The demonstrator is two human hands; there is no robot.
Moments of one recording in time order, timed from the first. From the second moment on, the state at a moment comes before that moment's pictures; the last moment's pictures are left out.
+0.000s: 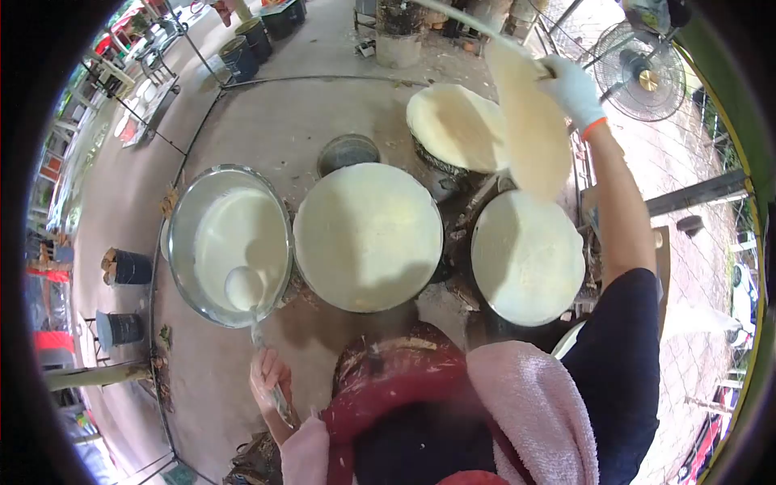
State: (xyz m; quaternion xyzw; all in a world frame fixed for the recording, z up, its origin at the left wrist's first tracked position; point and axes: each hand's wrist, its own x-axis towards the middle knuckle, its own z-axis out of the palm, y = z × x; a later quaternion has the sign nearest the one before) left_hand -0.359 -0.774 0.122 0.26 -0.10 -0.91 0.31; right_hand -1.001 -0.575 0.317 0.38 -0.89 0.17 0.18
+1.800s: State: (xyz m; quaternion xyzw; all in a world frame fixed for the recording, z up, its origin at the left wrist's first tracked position) left_hand -0.250 -1.117 -0.176 0.24 -0.42 -0.81 -0.33; right_hand -0.279 -0.679 -0.024 0.02 -0.90 0.31 -0.30
